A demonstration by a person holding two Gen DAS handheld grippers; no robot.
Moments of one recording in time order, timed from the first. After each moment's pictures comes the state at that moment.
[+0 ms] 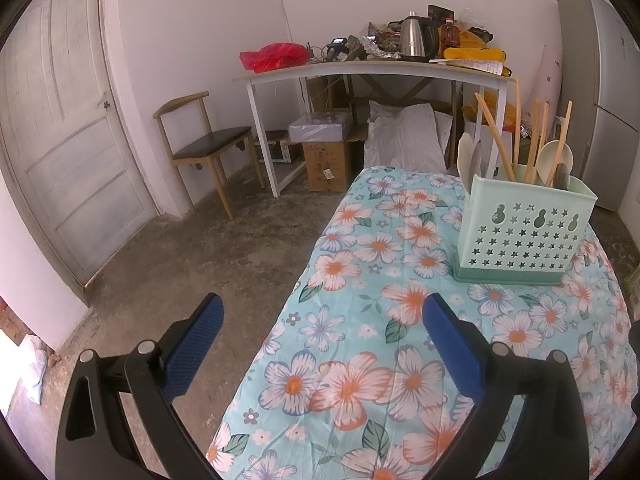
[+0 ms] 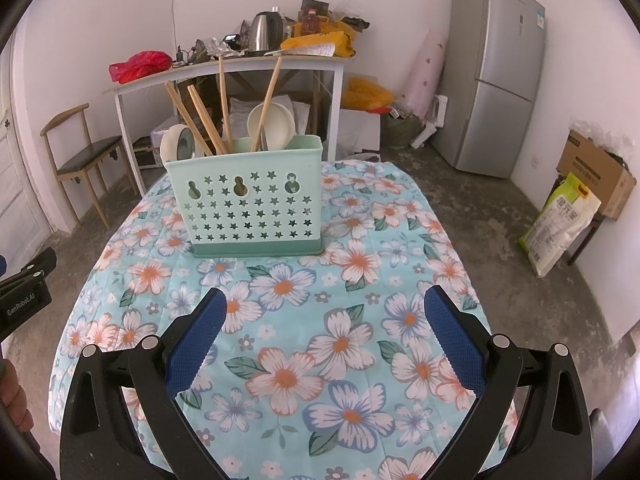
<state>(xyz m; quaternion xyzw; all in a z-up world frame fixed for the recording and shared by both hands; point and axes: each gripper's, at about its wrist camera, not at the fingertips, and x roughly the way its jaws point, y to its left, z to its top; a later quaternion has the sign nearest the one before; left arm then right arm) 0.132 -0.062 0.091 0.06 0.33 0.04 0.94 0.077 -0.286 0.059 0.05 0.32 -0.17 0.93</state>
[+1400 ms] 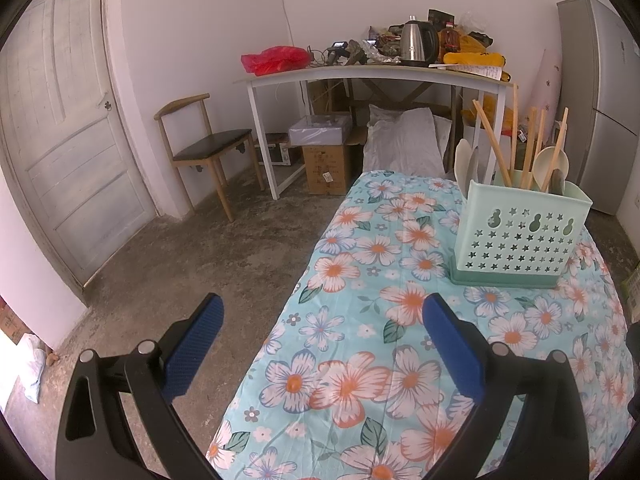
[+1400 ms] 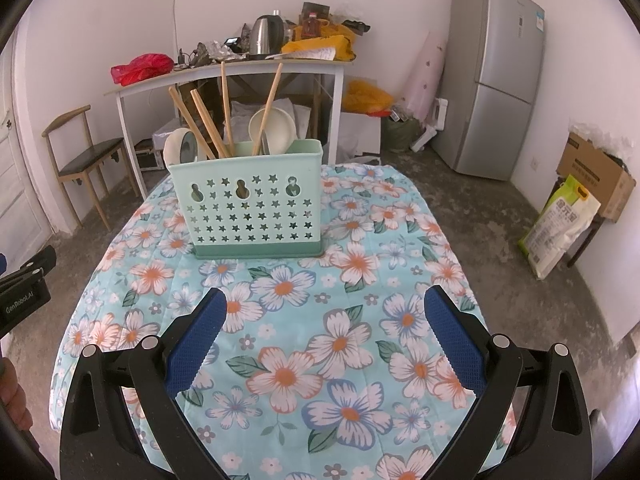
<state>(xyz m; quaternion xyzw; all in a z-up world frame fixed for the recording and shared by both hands) 0.130 -0.061 0.094 0.06 0.33 0.04 0.94 0.074 -0.284 0.062 0.05 0.31 -0.17 0.93</state>
